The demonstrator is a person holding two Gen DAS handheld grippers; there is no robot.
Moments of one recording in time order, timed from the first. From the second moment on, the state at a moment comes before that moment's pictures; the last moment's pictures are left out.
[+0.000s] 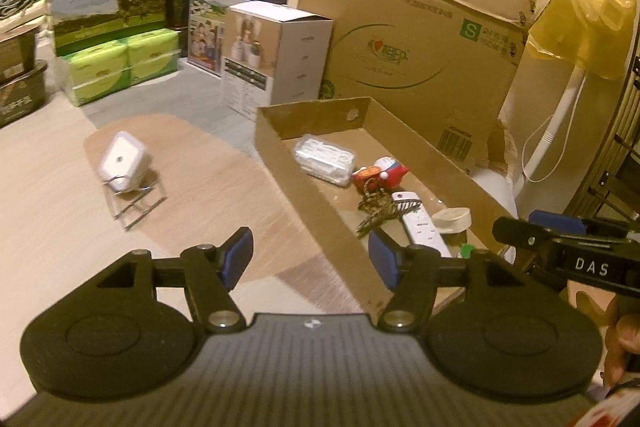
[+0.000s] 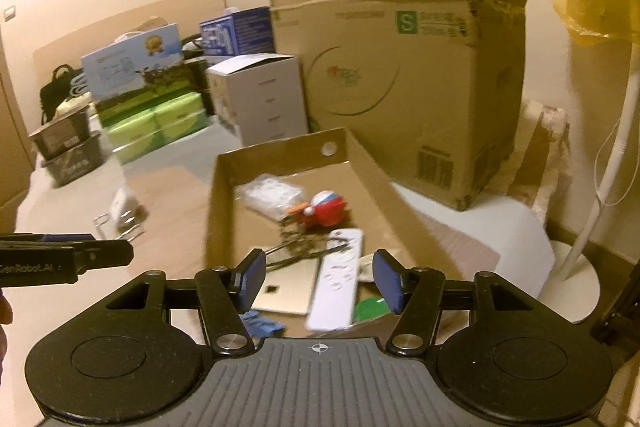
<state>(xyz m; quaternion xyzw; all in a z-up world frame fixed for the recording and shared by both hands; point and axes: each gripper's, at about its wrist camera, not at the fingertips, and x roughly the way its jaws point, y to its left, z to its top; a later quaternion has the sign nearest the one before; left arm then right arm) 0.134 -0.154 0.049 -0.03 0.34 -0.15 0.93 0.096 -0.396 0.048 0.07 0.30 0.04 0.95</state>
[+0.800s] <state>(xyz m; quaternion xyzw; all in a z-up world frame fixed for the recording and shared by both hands) 0.081 -0.052 0.038 -0.03 0.35 -0.07 0.93 0.070 -0.288 0.039 0.07 0.33 0.11 0.94</state>
